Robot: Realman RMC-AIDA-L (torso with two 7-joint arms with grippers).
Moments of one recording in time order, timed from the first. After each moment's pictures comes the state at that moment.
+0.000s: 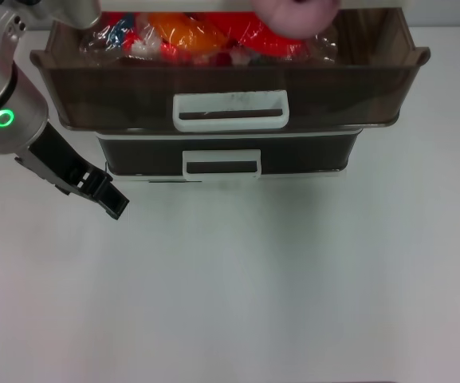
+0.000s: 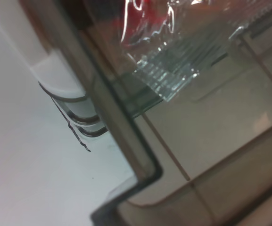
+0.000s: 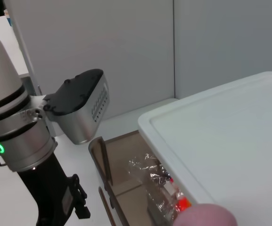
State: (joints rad) left arm -0.66 -2.05 1.46 1.60 -0.44 -1.87 0.14; right arm 0.83 2.00 -0.94 -1.45 1.00 1.78 -0.83
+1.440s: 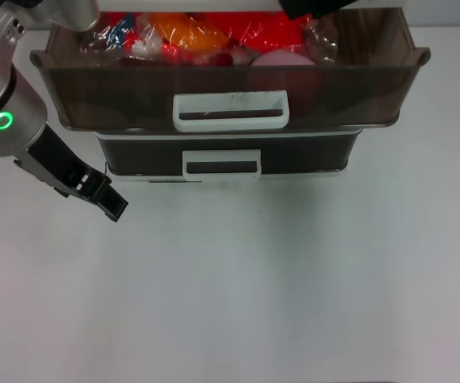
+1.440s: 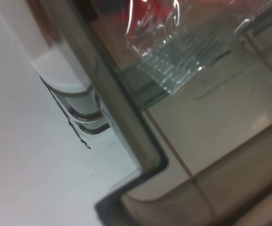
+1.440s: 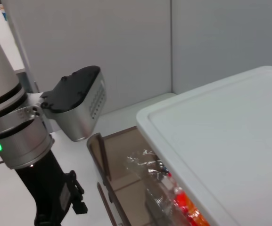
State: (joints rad) left arm -0.65 -2.05 1.46 1.60 -0.44 -1.87 0.13; right arm 0.82 1.99 -0.94 -1.49 0.99 1.80 -0.80
